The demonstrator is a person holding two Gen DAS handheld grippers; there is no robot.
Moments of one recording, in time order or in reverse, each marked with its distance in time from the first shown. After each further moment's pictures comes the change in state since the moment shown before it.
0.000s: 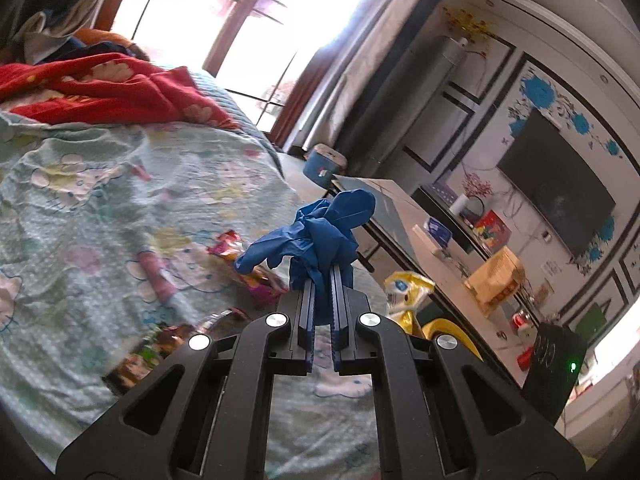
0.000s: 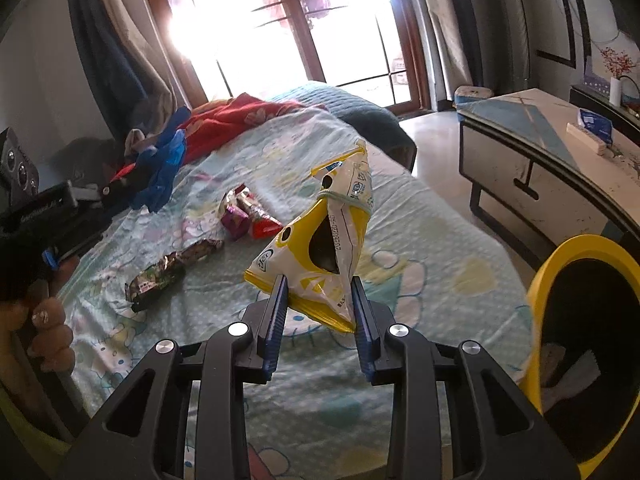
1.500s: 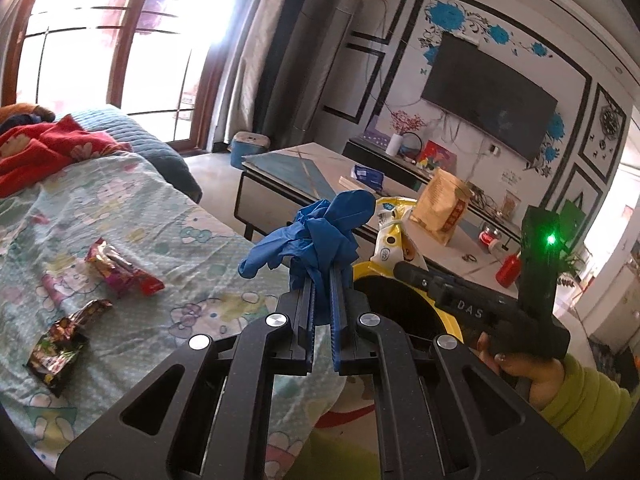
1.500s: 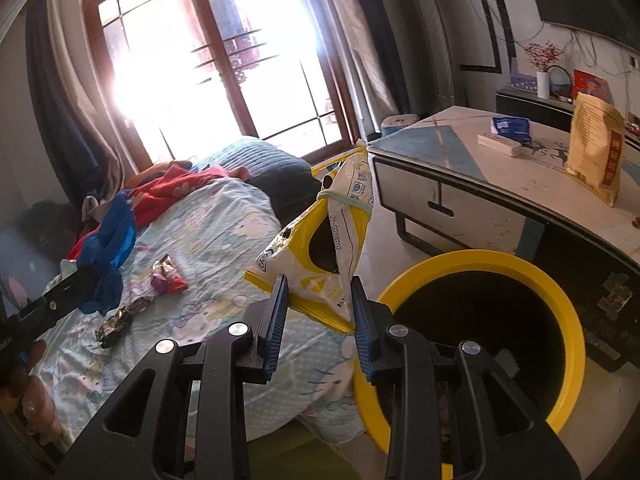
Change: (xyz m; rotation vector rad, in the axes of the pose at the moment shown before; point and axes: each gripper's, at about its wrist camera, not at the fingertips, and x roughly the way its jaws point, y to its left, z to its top) left arm 0.016 -0.123 -0.048 0.328 0.088 -0.159; right arm -0.103 -0.102 0.004 0.148 -0.168 -0.174
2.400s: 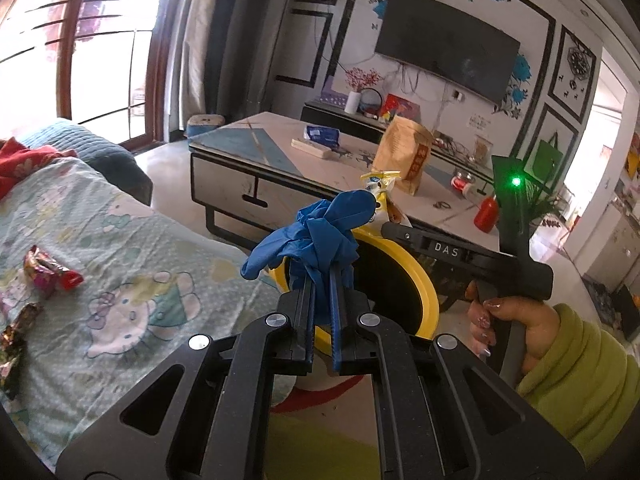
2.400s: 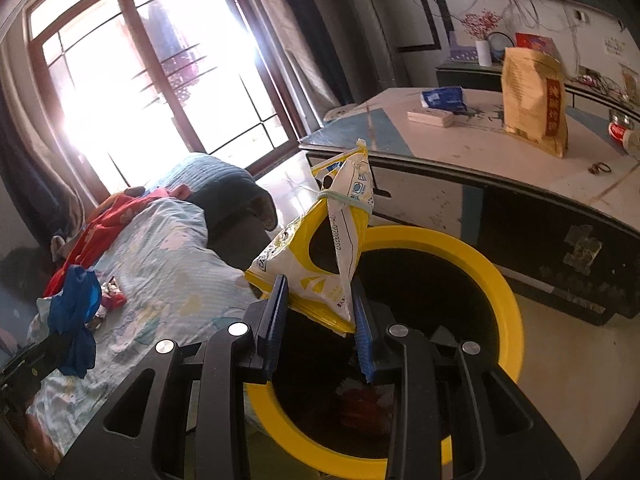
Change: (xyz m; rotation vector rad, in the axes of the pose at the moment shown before) left arm 0.050 -0.070 -0.028 0.154 0.127 -0.087; right arm -0.019 -0.095 -0.021 0.168 0.006 -0.118
